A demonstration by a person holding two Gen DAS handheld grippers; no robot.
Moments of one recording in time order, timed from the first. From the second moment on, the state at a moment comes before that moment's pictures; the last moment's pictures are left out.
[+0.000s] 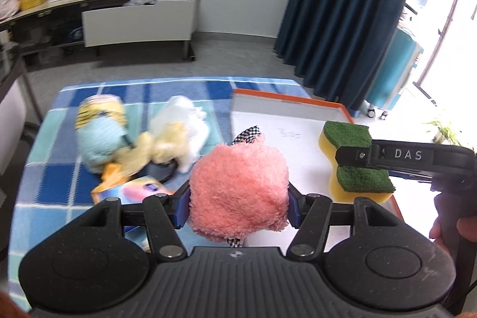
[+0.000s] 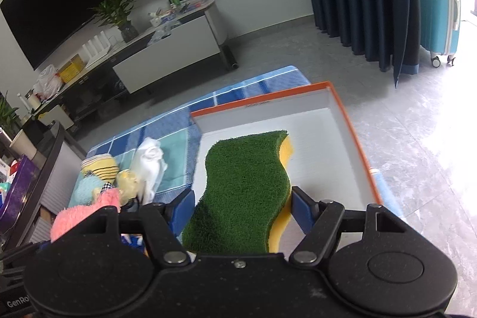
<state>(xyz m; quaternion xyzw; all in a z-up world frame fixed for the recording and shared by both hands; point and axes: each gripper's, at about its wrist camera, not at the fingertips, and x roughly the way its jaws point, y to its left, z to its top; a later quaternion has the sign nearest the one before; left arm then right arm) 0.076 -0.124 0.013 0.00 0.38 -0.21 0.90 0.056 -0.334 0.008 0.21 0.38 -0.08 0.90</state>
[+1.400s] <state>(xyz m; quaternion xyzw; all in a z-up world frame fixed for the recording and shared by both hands) 0.154 -0.223 -0.021 0.02 0.41 -0.24 0.88 0.153 -0.398 -0.031 0.14 0.41 -0.08 0.90</state>
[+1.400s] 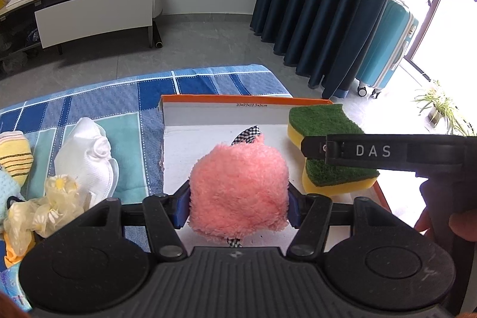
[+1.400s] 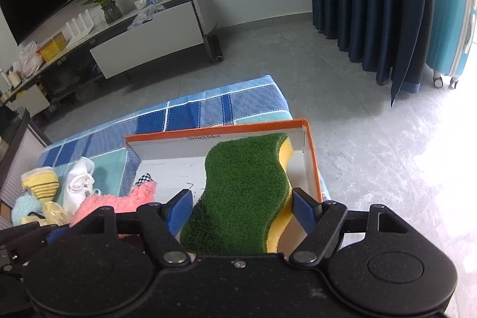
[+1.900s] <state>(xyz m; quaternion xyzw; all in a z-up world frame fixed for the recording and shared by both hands) 0.167 -0.232 -0.035 0.02 0.43 -0.25 0.87 0.138 -0.405 -0.009 0.14 0.38 -0.07 0.91</state>
